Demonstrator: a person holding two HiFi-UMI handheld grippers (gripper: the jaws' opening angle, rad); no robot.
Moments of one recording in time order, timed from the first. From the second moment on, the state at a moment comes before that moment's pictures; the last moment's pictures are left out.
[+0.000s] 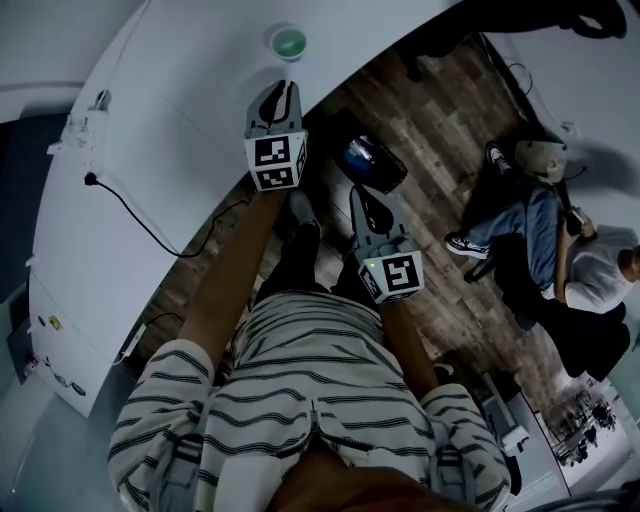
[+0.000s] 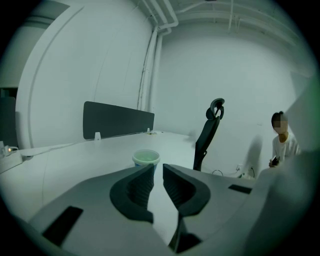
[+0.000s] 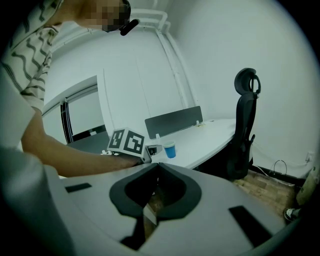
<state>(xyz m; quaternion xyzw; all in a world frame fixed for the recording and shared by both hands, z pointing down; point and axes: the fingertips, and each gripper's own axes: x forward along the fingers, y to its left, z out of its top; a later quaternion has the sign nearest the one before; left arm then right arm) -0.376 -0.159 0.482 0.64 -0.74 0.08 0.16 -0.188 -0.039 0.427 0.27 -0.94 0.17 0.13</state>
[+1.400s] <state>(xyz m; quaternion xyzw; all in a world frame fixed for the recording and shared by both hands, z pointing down) -0.425 -0.236 0.550 0.62 -0.76 0.11 0.18 -0.183 -0.029 0.462 0.28 -0.92 0.20 0.16</state>
